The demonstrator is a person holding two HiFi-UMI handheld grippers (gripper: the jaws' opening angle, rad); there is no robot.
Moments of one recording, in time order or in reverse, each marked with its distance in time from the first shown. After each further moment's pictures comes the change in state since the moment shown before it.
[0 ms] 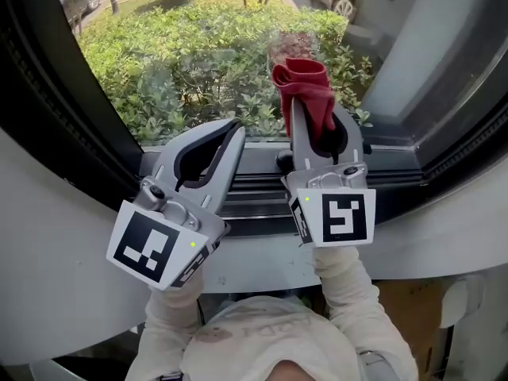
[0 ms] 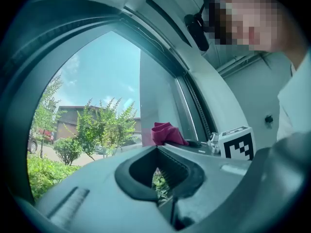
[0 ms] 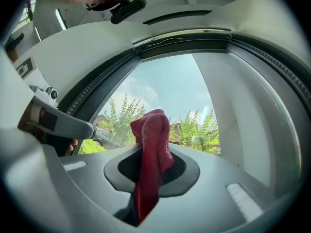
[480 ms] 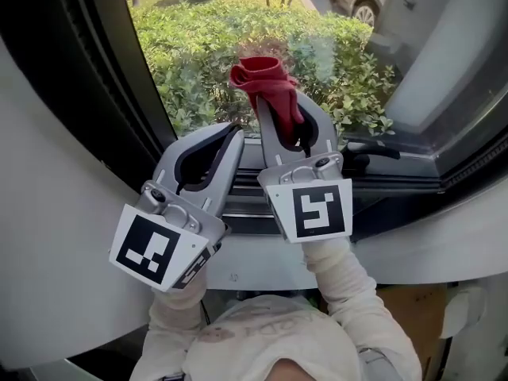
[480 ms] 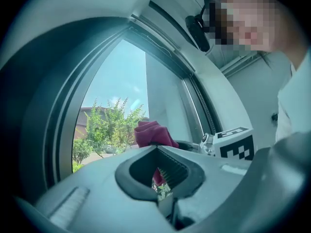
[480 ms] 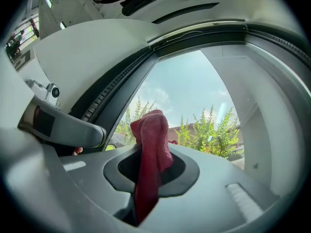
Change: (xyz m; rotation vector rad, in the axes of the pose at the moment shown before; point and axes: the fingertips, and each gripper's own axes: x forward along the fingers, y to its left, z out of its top) left arm -0.060 0.041 0.004 0.000 0.010 0.083; right arm 0.039 0.112 0.021 0.050 -0.045 0.159
